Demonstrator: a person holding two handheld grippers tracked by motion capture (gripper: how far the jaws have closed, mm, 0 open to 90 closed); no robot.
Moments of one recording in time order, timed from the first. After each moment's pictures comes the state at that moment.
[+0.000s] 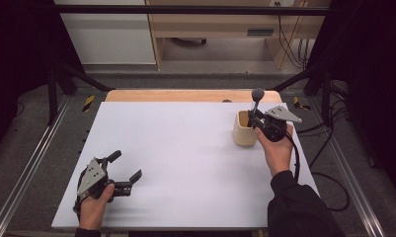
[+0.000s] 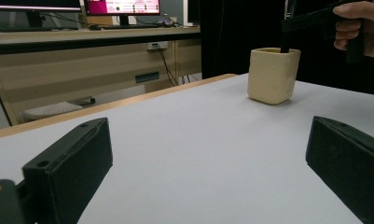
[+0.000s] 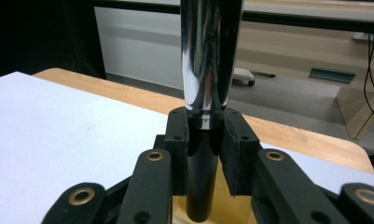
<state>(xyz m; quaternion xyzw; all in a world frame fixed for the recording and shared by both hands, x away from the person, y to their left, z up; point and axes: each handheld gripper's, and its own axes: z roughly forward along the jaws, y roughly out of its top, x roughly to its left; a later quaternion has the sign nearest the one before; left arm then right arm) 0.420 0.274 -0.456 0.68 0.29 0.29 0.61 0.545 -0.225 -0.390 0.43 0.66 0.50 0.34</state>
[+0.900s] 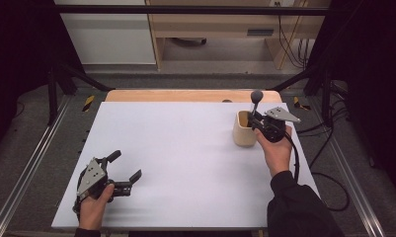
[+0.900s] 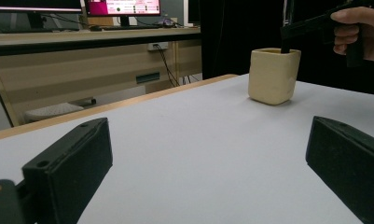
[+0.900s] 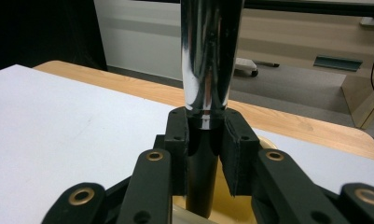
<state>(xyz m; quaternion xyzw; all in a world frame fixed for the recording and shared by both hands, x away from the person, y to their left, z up) 0.420 0.274 -0.455 0.68 0.29 0.29 0.61 0.548 -0.226 -0.397 0.44 0.67 0.50 0.33</state>
